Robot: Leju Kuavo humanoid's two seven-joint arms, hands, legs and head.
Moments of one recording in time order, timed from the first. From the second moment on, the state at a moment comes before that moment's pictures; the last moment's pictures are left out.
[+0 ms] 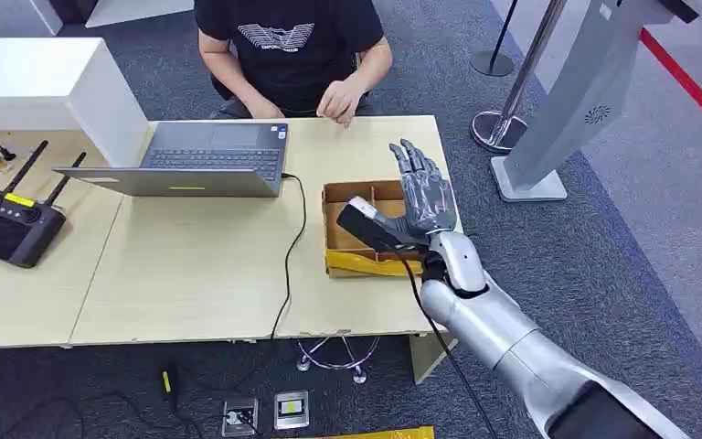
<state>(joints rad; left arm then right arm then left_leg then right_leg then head) -0.25 -0.23 -1.50 -0.22 -1.05 0.44 -0.37 -0.78 -0.11 0.86 -0.91 0.73 -0.38 0.18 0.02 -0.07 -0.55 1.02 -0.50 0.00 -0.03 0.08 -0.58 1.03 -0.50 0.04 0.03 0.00</state>
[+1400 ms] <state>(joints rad) -0.25 -0.24 -1.50 -0.22 -1.04 0.44 -0.33 -0.61 -0.22 0.93 -1.04 0.92 -0.41 0.25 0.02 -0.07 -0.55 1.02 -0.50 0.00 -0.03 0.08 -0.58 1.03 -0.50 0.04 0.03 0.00</state>
